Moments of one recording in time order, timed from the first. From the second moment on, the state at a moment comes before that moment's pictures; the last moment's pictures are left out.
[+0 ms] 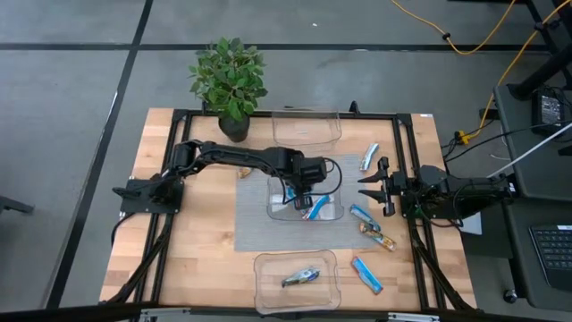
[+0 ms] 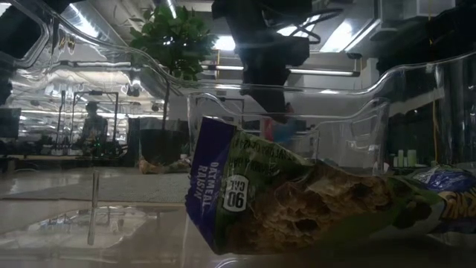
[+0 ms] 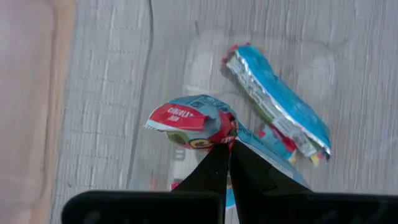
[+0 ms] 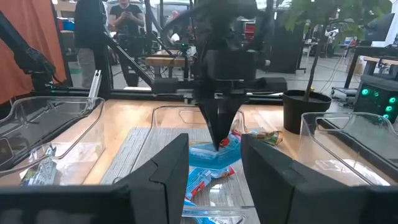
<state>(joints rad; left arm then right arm) 0.04 2.13 1.87 -0.89 -0.07 -0.13 0.04 0.01 0.01 0.03 0.02 -0.03</state>
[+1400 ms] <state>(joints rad) 0.05 2.08 2.03 -1.38 -0.10 -0.15 0.04 0.01 0.01 0.03 0.03 -0.09</state>
